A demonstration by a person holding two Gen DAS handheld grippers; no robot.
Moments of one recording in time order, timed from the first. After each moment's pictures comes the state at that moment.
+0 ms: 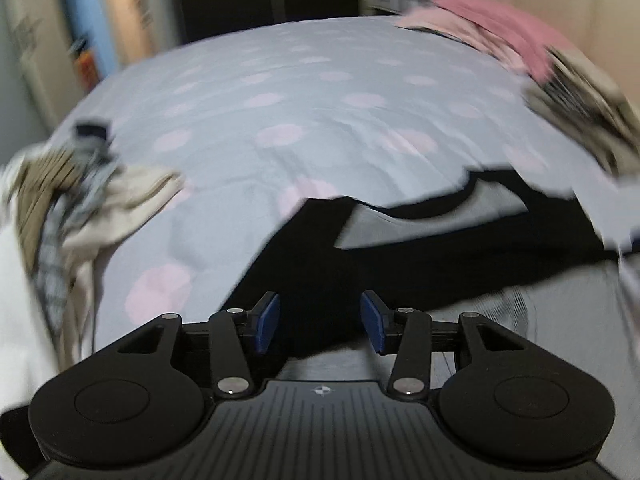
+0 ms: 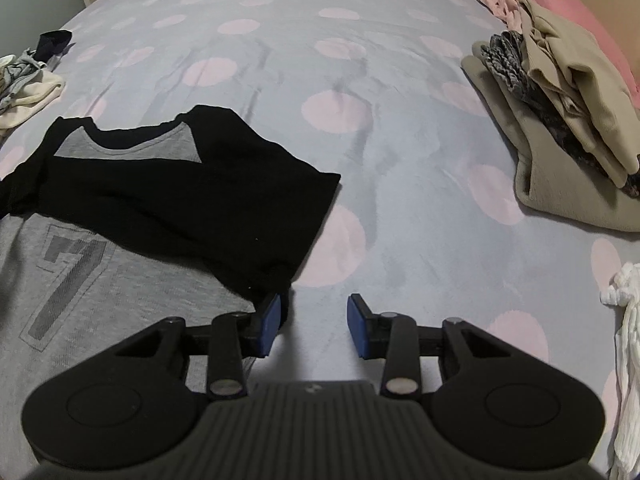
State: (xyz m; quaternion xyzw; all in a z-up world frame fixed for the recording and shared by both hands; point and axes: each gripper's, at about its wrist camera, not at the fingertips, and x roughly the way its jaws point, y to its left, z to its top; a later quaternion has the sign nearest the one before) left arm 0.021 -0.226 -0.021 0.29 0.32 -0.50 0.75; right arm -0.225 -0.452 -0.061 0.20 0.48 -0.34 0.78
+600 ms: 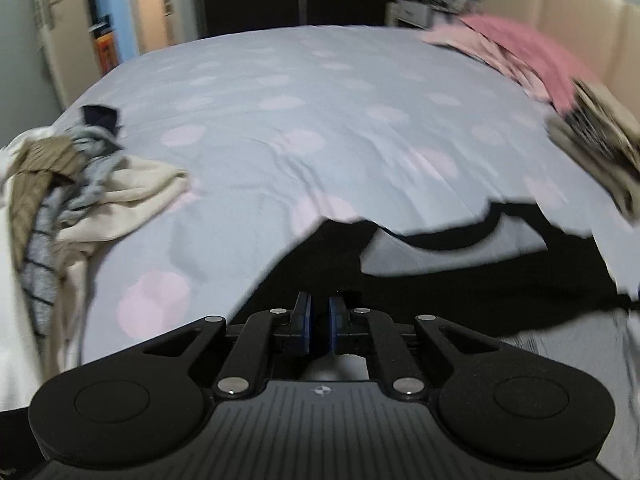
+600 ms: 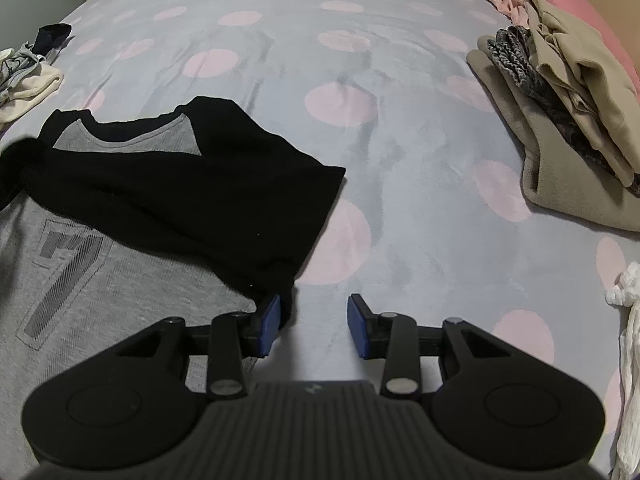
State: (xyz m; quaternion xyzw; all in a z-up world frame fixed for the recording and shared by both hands) left arm 0.063 -0.233 -0.019 0.21 0.35 -0.46 0.79; right arm -0.218 -0.450 -0.067 0.20 0.48 -0.34 0.78
